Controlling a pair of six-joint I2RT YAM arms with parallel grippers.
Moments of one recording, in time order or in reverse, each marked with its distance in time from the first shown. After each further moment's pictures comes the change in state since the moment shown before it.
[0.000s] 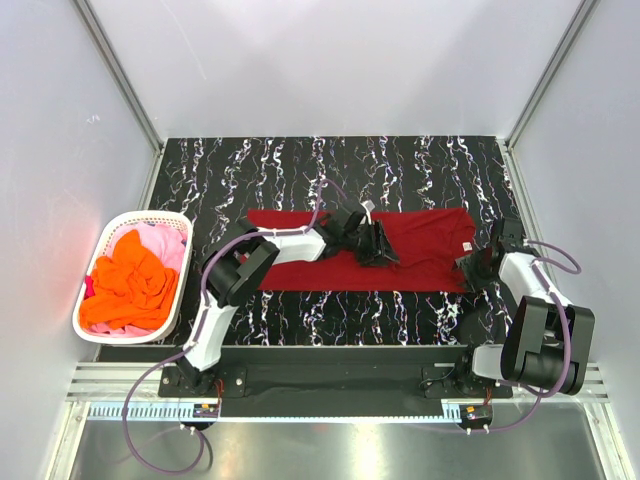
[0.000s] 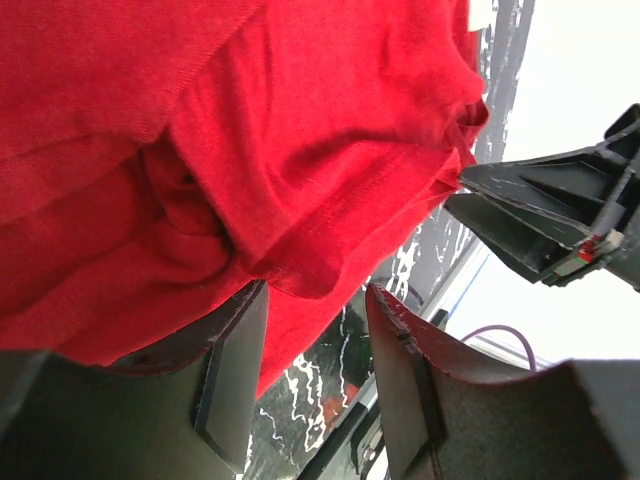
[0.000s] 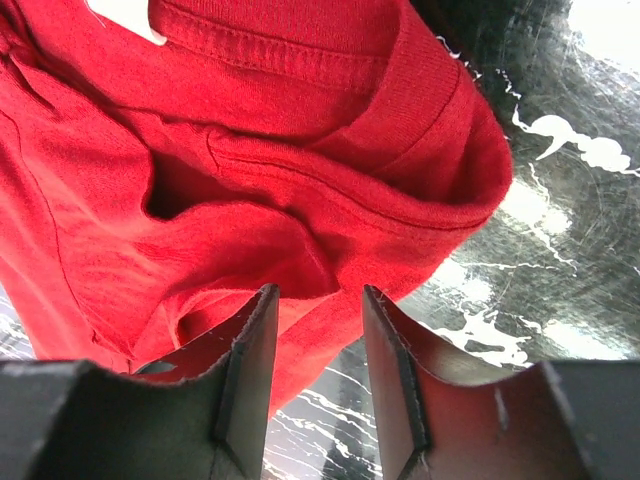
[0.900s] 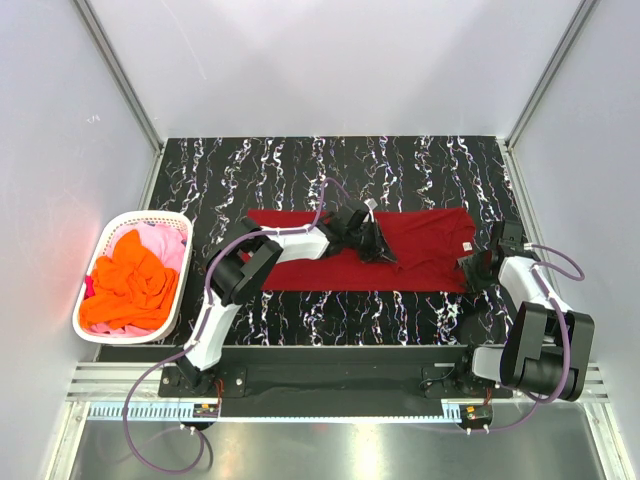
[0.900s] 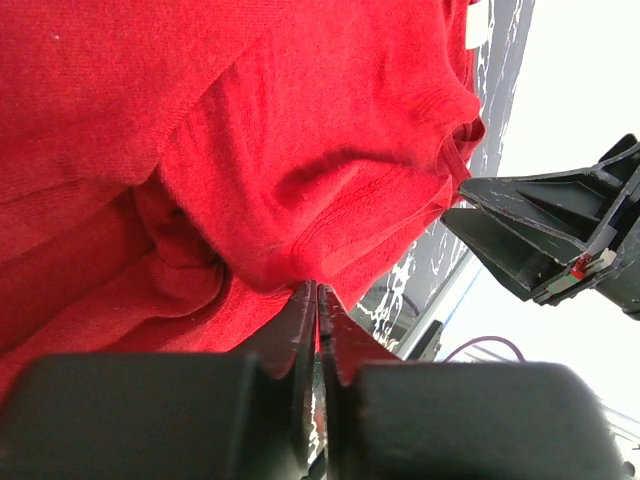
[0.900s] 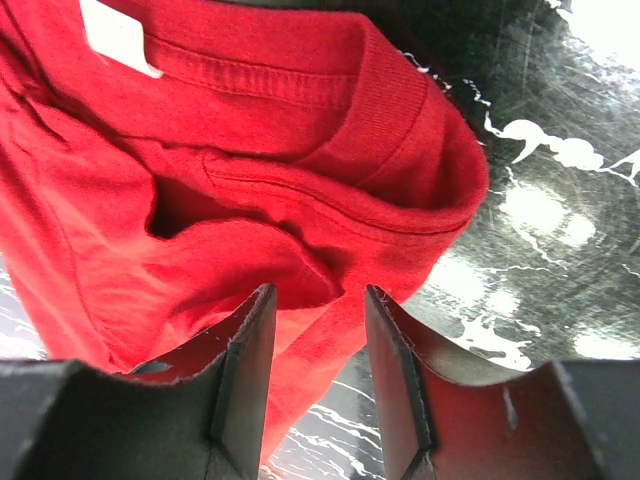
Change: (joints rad) left arm -0.002 0.038 0.050 -0.010 -0.003 -0.018; right arm 0.000 -0.031 -0.028 0.023 0.045 0.064
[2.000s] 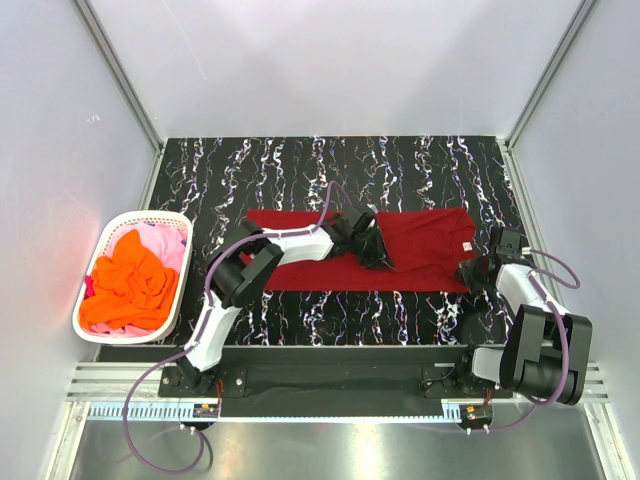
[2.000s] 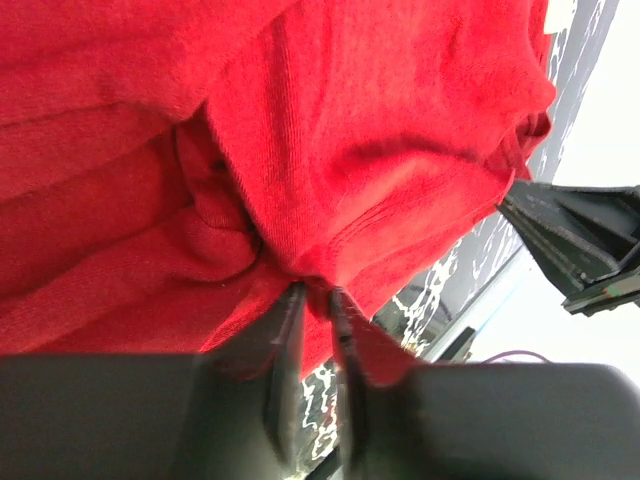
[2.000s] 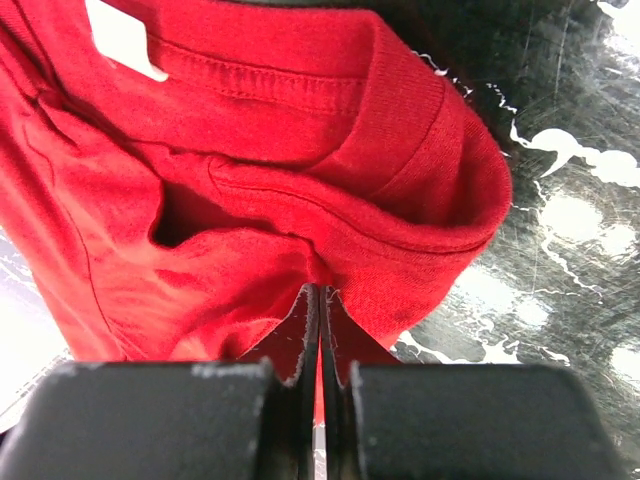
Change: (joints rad) left arm -0.034 -0.008 0.031 -0.160 -0.077 0.013; right arm 0.000 -0.015 -0.076 0.117 -0.031 0.040
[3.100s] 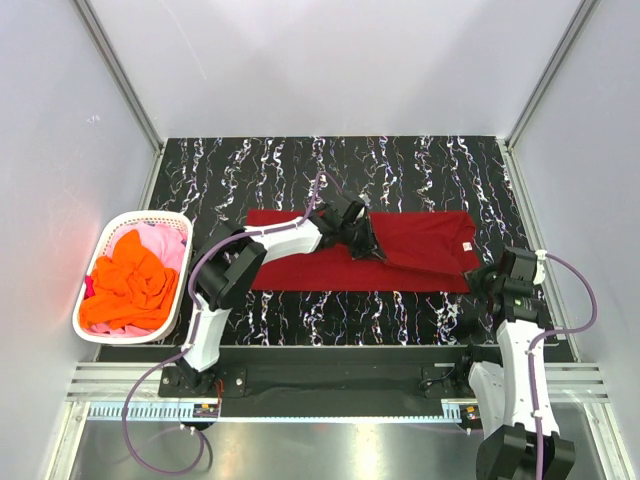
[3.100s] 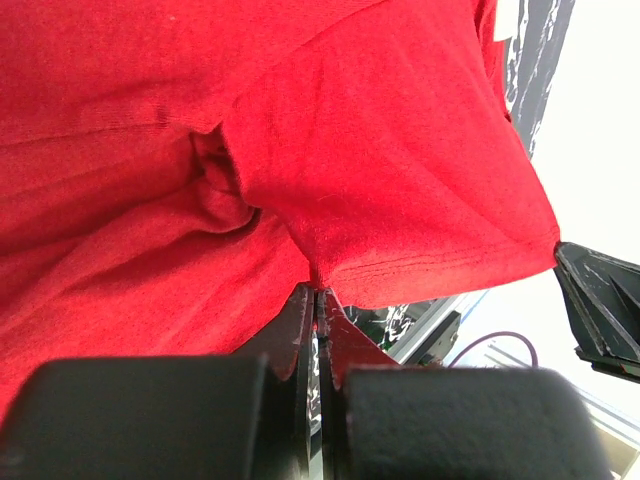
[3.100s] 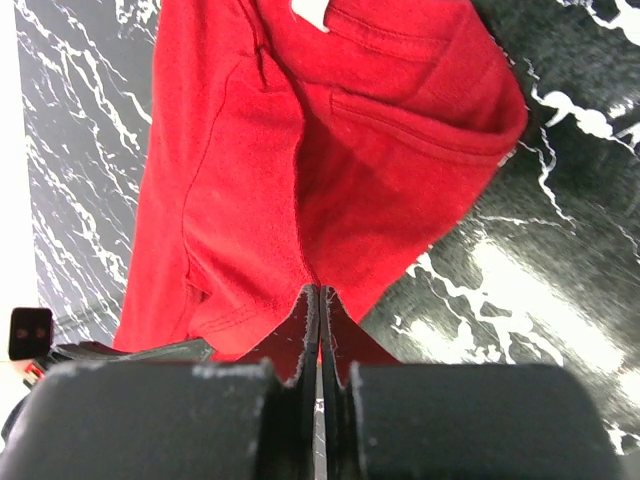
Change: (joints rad) left arm 0.055 -0.097 -0.020 -0.064 0.027 0.051; right arm 0.000 -0.571 -0.089 -0.134 0.001 -0.114
